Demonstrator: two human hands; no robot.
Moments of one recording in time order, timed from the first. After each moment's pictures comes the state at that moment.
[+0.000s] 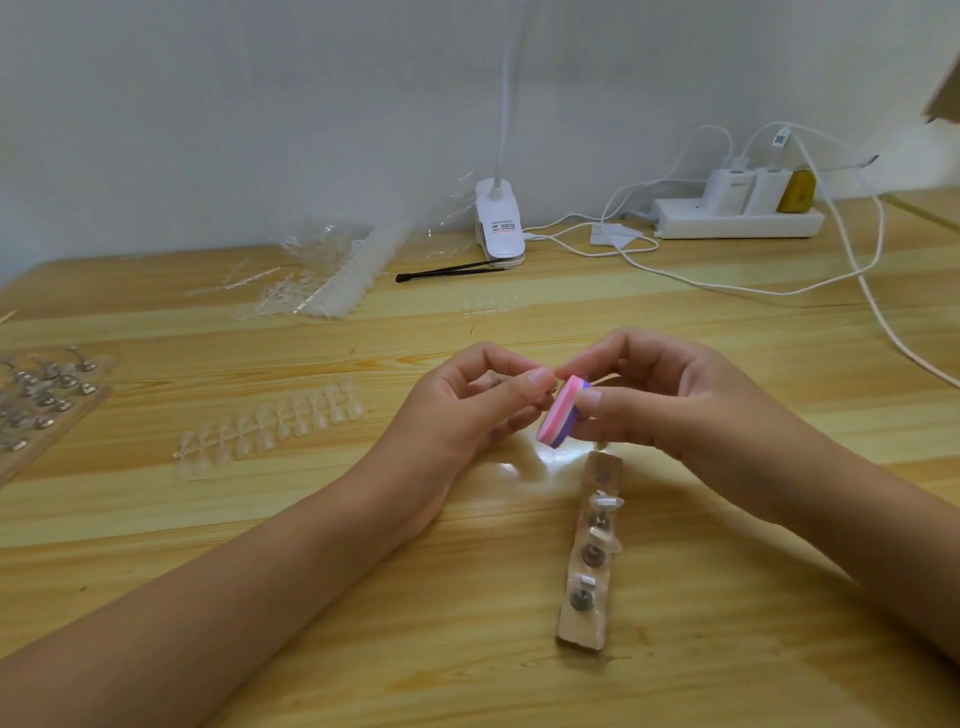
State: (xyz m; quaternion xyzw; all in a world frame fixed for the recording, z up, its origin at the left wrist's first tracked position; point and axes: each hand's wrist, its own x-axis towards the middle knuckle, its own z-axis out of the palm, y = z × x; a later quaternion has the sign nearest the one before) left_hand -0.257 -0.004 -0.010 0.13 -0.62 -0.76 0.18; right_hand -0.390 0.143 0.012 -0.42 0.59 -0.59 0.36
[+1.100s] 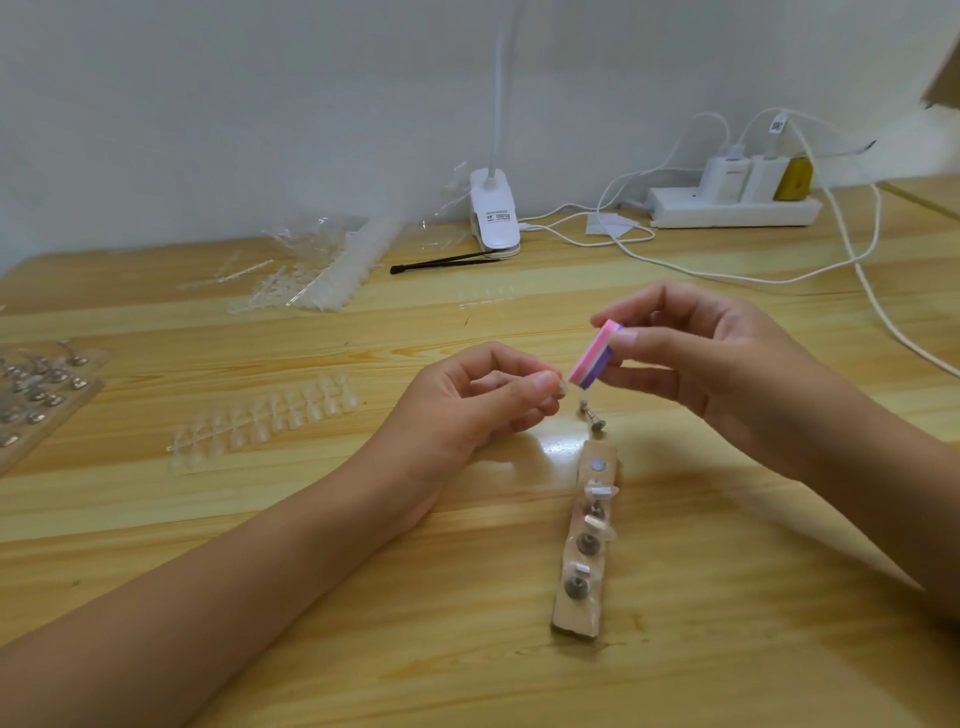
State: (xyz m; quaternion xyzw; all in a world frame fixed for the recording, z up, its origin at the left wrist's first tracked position) left_hand -0.256 -0.001 -0.010 0.13 -0.65 -0.73 0.16; right_hand -0.409 0.146 0.019 -0.40 0.57 -0.64 0.33
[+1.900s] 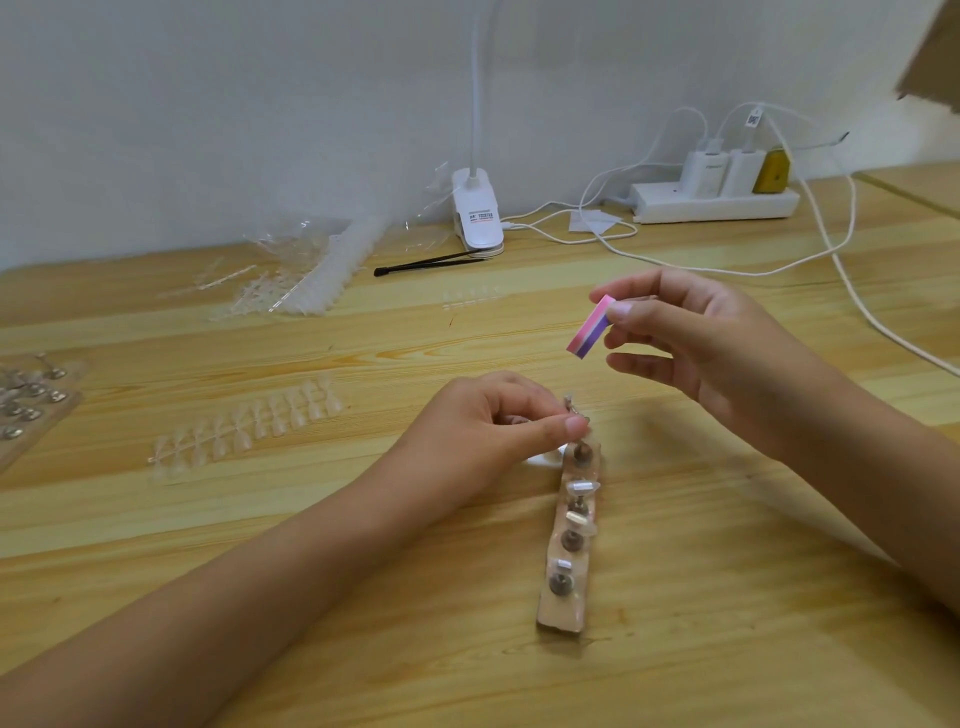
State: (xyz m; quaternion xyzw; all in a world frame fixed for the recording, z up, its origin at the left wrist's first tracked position) left_hand -0.266 0.013 -0.005 0.16 -0.80 -0.56 0.11; right_hand -0.427 0.144 0.013 -0.36 0.61 -0.63 0.31
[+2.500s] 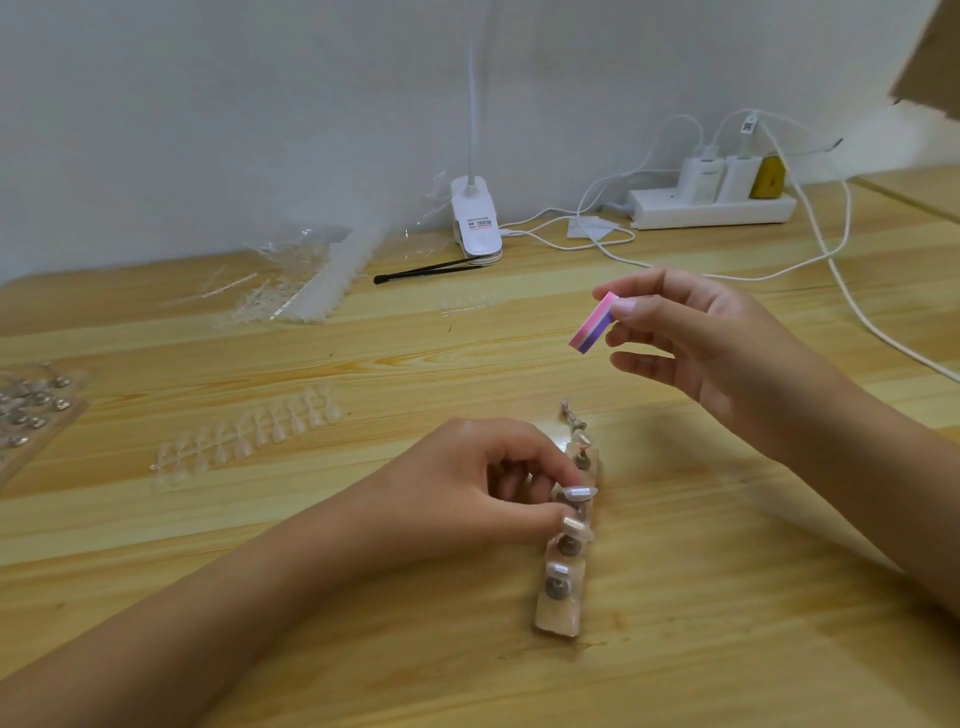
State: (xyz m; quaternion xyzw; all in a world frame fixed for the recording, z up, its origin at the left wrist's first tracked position) left_hand -0.244 0.009 -0.007 0.04 -0.88 -0.47 0.03; right_hand -0.428 0.147 0.018 -0.36 0.61 -0.64 0.30
